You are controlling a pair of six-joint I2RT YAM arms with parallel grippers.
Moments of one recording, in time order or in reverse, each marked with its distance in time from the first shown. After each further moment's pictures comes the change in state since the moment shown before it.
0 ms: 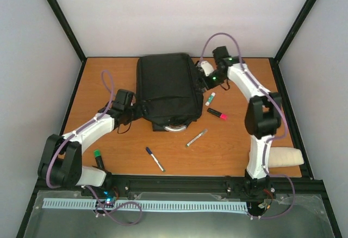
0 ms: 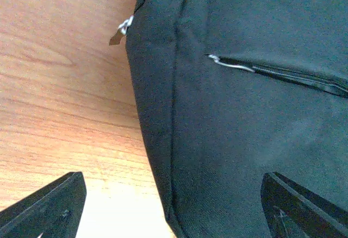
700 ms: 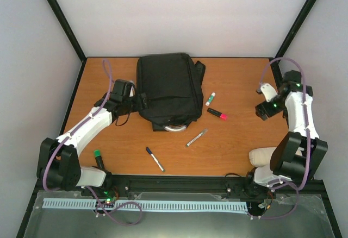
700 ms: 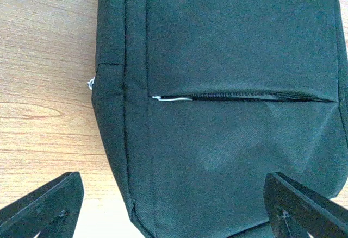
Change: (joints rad) left arm 0.000 -0.039 0.177 -0.152 -0.003 0.174; right arm -0.572 -0.657 -0.611 -0.079 0.259 -0.500
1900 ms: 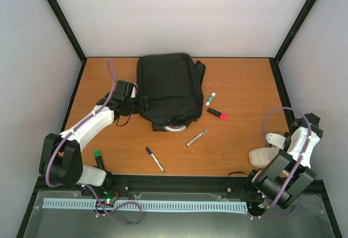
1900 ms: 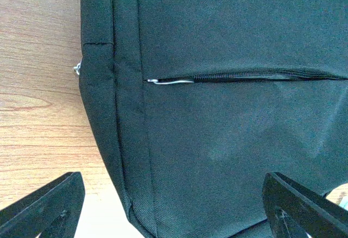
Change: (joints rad) left arm 0.000 0.044 0.000 -0.014 0.042 0.047; right arm -0.471 -0.299 -0.484 0.008 0.321 -1.027
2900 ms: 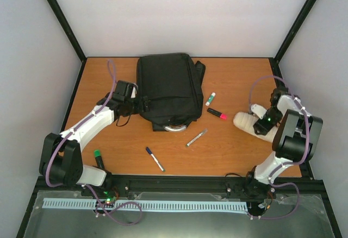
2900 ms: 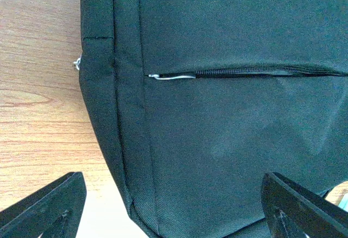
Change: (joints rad) left arm 0.000 0.002 0.000 -0.006 0.005 0.000; right arm 0.396 0.469 0.231 0.113 -0.171 0.616
